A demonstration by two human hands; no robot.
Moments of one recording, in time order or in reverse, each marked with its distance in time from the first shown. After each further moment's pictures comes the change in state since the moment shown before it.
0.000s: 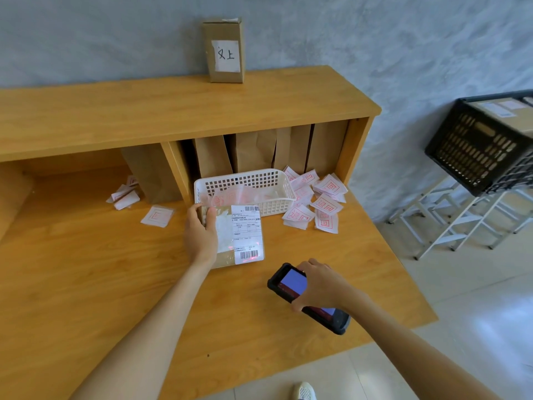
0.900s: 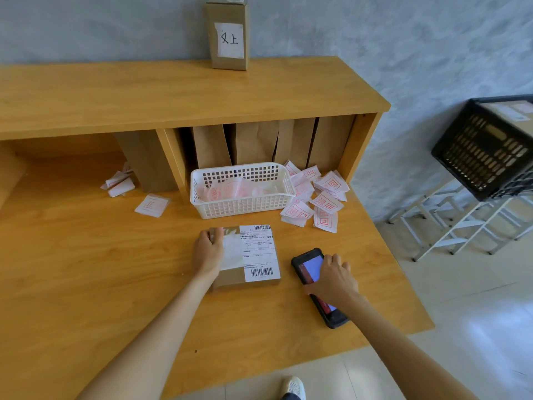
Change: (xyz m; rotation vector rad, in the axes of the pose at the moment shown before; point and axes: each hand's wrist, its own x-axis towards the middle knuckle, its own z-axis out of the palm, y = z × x) left_hand -0.026 -0.035 0.027 0.028 -0.195 -0.261; right_hand 0.021 0.036 0.015 -0.032 0.148 0.309
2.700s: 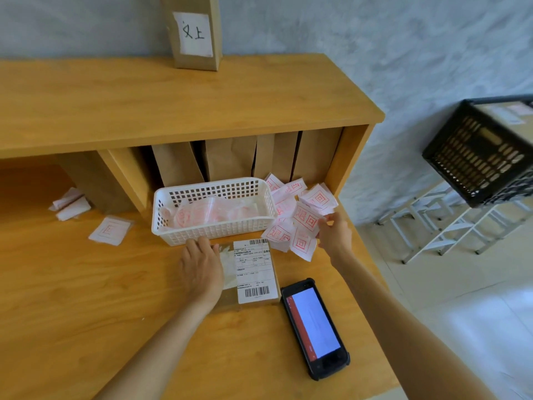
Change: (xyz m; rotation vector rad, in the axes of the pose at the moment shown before) left_hand 0.027 0.016 0.061 0.743 0.271 0.481; right_hand 0.130 0.009 -0.078 0.988 0.320 0.161
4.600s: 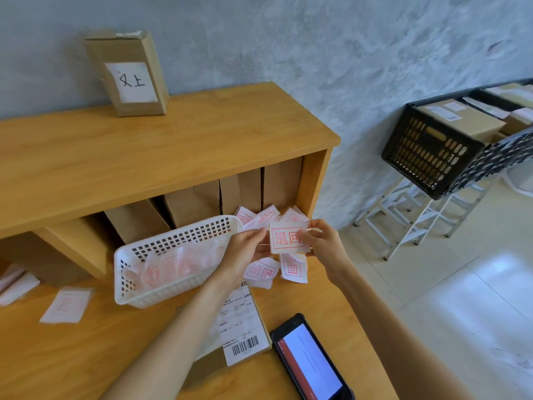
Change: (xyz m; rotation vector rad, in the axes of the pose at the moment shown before) left_hand 0.087 0.133 -0.030 -1.177 -0.862 -0.216; right_hand 0.007 -0.032 -0.034 0.339 -0.134 -0.034
